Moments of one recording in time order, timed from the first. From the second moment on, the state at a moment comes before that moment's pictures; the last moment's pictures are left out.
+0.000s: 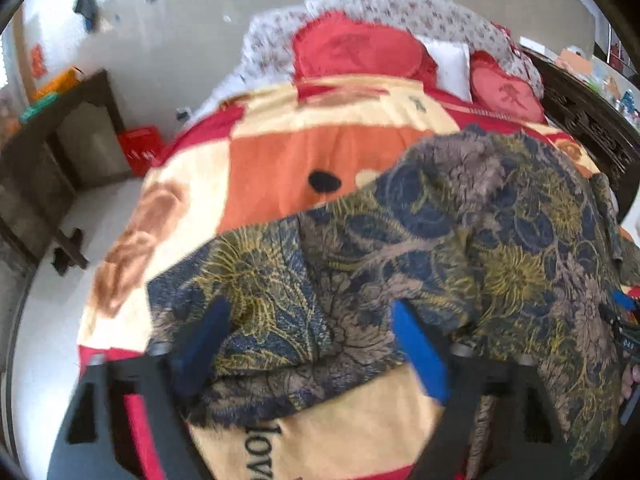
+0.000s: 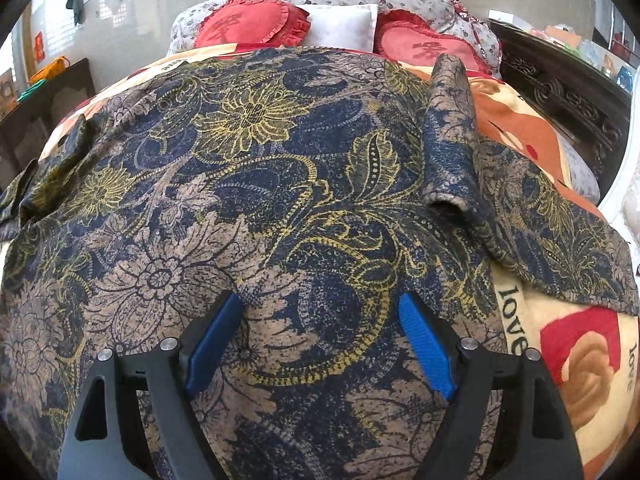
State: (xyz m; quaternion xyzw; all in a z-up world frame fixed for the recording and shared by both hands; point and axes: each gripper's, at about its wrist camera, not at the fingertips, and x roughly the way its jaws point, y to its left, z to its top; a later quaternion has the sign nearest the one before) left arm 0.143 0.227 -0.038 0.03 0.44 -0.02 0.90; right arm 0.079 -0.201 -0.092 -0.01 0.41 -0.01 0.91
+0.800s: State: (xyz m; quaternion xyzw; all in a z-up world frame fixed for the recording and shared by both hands) left arm 0.135 0.250 -0.075 0.04 0.44 0.07 0.89; right arm 0.080 -0.202 -0.092 0.00 0.41 -0.01 0.91
